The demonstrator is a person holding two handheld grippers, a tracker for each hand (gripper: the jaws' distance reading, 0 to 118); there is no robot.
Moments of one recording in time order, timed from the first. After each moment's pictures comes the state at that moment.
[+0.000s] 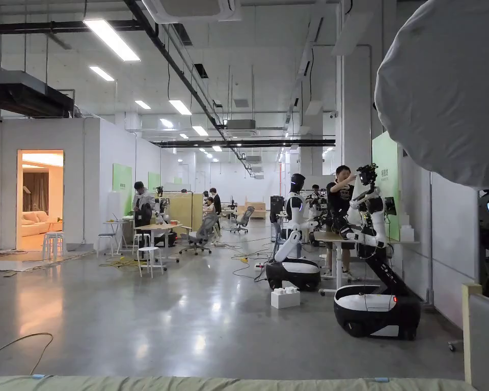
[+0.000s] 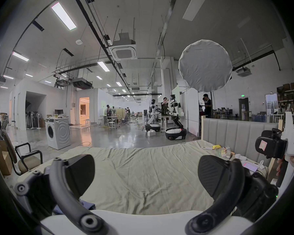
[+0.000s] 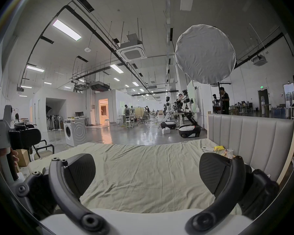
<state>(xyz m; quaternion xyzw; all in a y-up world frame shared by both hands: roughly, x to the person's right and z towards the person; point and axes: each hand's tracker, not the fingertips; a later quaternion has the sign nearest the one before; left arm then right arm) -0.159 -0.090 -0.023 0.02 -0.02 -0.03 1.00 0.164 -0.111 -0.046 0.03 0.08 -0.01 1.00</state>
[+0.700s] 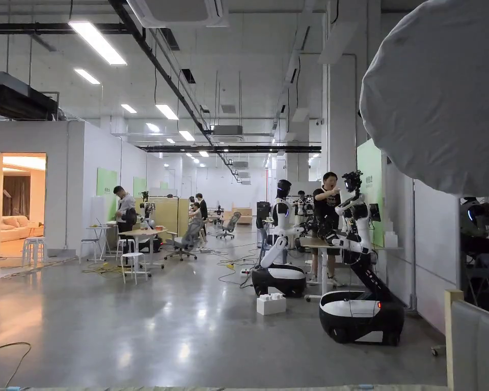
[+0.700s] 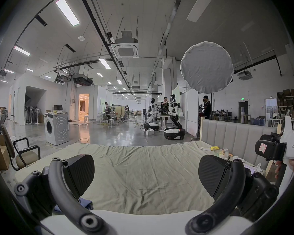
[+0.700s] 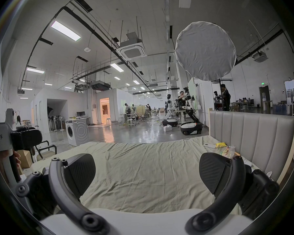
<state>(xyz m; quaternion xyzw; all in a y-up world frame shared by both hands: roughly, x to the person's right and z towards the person) -0.166 -0.091 -0.024 0.01 -0.02 -0.01 1.00 0.161 -0.113 -0.046 0.02 0.09 -0.02 1.00</state>
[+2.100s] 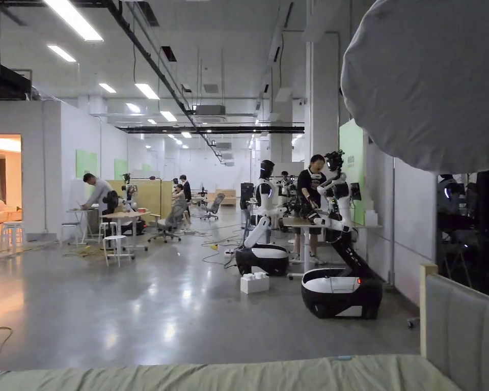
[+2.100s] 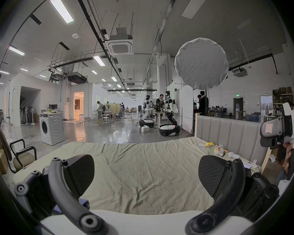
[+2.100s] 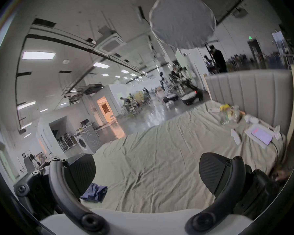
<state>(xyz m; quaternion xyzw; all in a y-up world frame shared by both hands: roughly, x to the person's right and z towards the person) -0.155 -0.087 -0.023 -0.01 -0.05 -0.02 1.00 0.173 -0.072 -0.029 -0.12 0.08 -0.21 0.97</state>
